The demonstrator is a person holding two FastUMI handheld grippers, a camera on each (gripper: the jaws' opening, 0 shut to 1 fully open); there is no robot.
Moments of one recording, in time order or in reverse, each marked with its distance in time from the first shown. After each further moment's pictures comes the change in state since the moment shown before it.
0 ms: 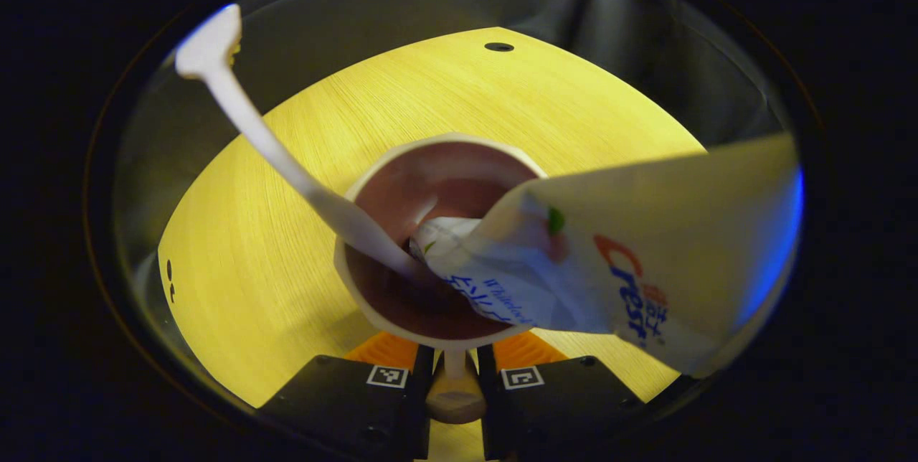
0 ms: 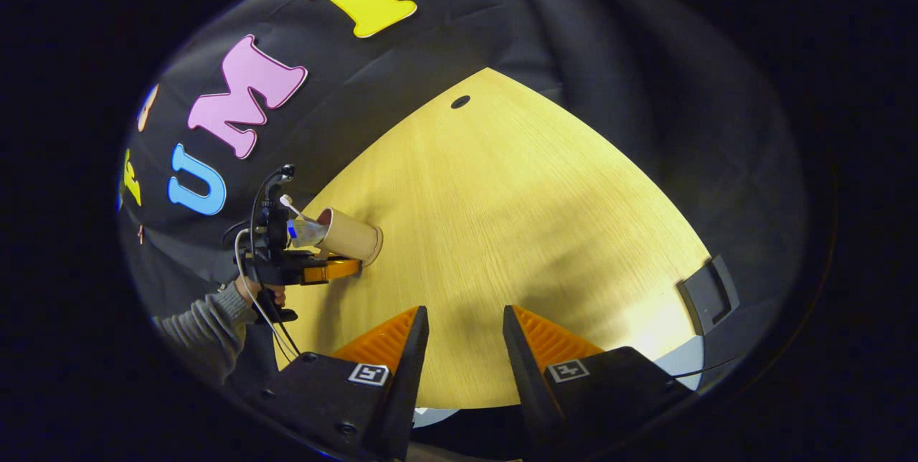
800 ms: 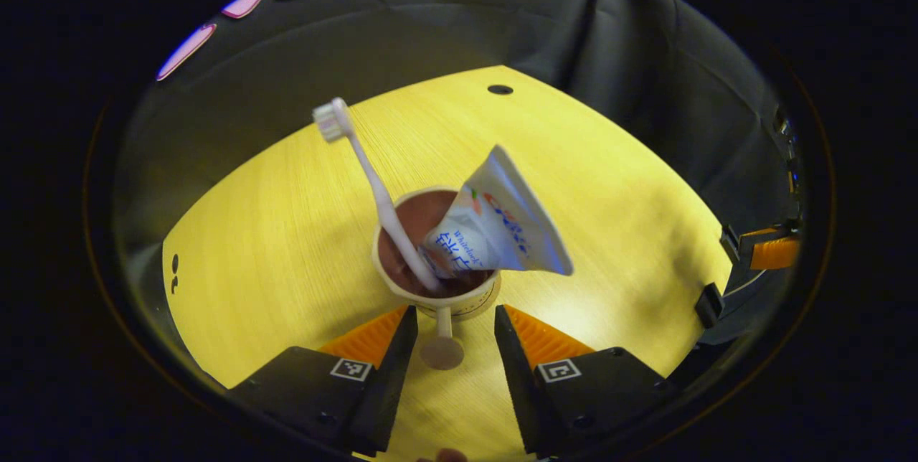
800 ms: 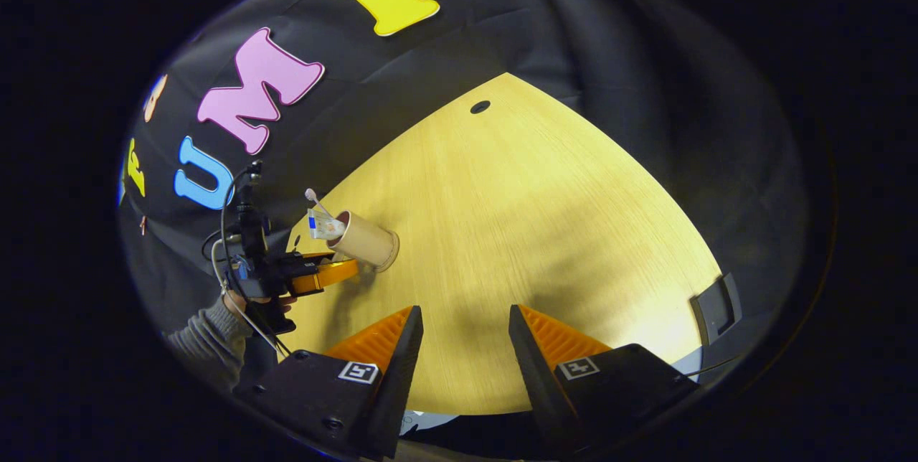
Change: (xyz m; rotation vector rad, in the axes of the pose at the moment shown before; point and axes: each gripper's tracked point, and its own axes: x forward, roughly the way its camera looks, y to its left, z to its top) left arm -0.058 -0.009 0.023 -0.063 -0.197 0.012; right arm 0.006 0.035 0.009 -0.050 -0.012 0.043
